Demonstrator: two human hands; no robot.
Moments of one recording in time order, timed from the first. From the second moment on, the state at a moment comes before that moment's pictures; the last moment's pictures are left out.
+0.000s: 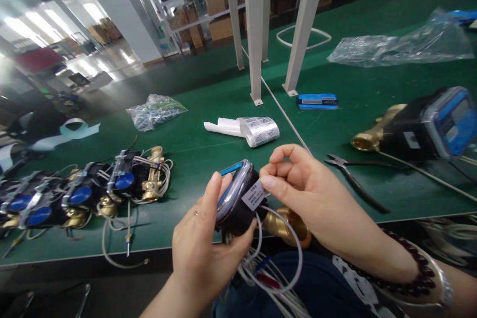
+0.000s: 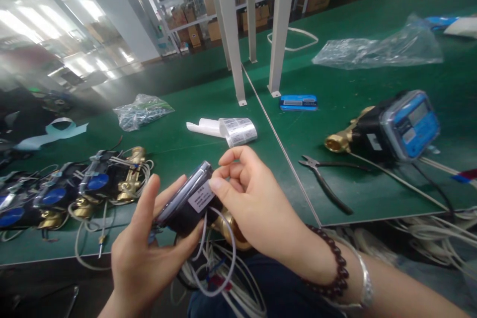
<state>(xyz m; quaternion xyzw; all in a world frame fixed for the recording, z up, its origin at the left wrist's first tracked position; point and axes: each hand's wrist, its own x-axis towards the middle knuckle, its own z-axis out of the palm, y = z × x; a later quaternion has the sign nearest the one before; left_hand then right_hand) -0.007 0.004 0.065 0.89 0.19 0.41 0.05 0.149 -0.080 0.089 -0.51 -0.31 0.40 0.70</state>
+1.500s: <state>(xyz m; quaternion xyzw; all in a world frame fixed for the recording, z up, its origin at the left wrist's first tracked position) 0.085 0.032 0.092 0.92 0.30 0.22 0.13 0.158 -0.109 0.007 -0.55 -0.20 0.41 0.70</state>
